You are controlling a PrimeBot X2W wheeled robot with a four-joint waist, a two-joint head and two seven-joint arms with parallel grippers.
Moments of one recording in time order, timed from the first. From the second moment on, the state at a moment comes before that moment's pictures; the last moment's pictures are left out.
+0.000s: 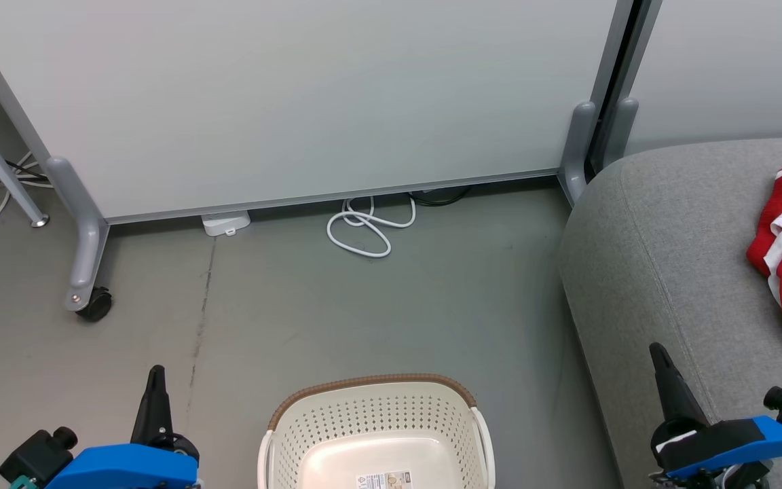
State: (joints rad) left arm -0.02 0.07 0.03 0.33 -0.91 -0.13 -0.08; right arm -0.03 -0.05 -0.07 0.23 0.84 0.13 0.03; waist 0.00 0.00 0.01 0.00
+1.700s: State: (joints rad) left arm -0.08 0.06 0.09 0.27 -1.39 -0.13 0.05; right arm -0.08 -0.05 -0.10 0.24 1.37 0.13 0.09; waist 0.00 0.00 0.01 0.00
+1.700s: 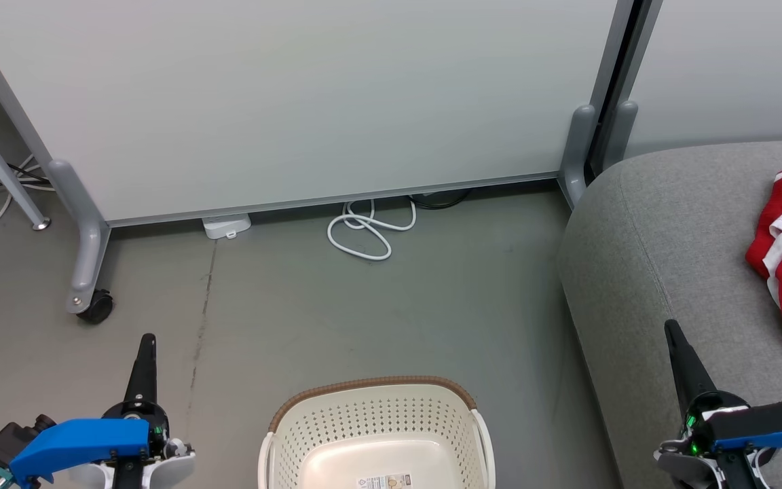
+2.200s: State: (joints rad) left arm -0.09 0.05 0.10 0.26 -1.49 -0.13 0.08; right arm -0.09 -0.05 -0.11 0.24 1.48 0.13 0.10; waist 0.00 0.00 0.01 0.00
